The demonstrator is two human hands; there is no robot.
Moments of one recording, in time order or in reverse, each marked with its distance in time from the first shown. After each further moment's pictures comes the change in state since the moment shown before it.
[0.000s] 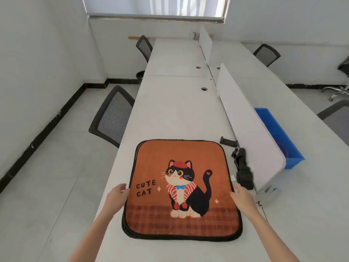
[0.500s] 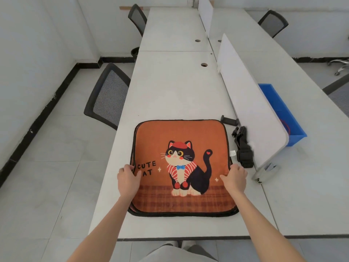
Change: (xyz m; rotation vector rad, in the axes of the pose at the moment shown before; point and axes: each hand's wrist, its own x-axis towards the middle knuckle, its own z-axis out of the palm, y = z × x) left_hand -0.007 0.018 0.039 0.073 0.207 0.005; right_hand 0.020 0.003 0.042 -0.213 0.278 0.127
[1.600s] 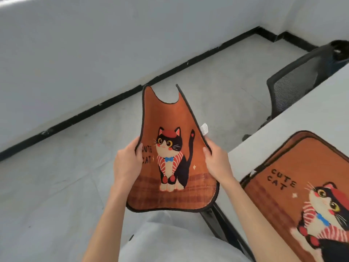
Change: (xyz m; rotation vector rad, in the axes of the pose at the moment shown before) left_hand -0.158 -0.224 -0.207 -0.079 0.670 -0.442; right_hand -0.282 -0.269 0.123 0.107 -0.831 -1.125
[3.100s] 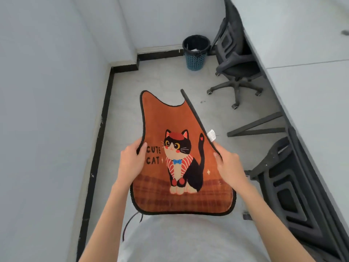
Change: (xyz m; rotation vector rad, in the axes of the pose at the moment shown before) left_hand 0.760 0.541 0.395 -0.045 -0.854 0.729; right_hand 0.698 0.079 -0.315 0.033 0.709 0.654
